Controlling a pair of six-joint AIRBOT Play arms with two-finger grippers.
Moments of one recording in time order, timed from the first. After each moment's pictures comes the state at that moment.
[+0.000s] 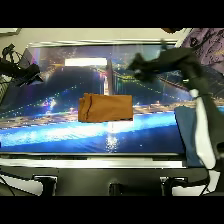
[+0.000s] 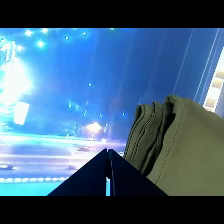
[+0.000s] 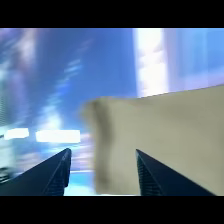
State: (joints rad) left arm 0.18 -1.71 1.96 1.24 -1.48 -1.75; right arm 0.06 -1.63 1.78 2.23 -1.18 -1.22
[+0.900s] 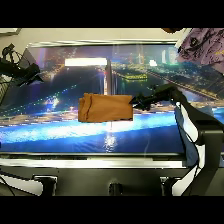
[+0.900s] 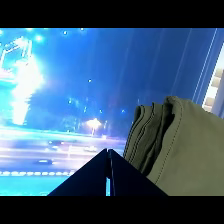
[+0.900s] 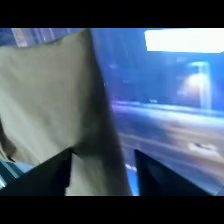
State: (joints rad) left arm 0.18 -1.71 1.96 1.24 -1.47 -1.75; right arm 0.01 -1.96 1.50 2.52 -1.18 -1.73
